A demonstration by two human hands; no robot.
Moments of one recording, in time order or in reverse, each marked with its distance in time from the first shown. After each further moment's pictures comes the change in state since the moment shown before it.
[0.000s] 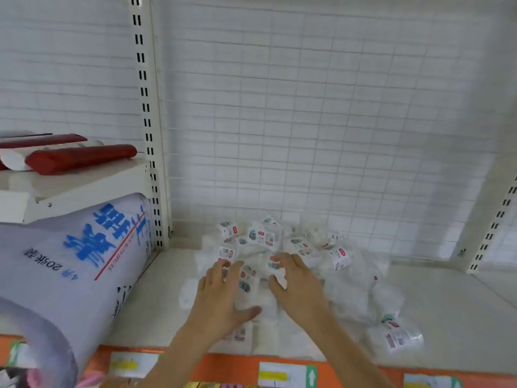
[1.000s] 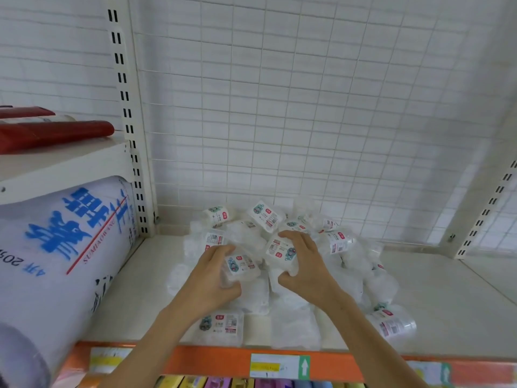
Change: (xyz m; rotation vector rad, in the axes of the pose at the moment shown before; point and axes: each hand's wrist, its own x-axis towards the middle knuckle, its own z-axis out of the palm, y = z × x) left_hand 0.023 -0.022 0.006 -0.432 0.061 0.128; right_hand 0.014 0.040 -0.010 0.264 -0.071 -0.042
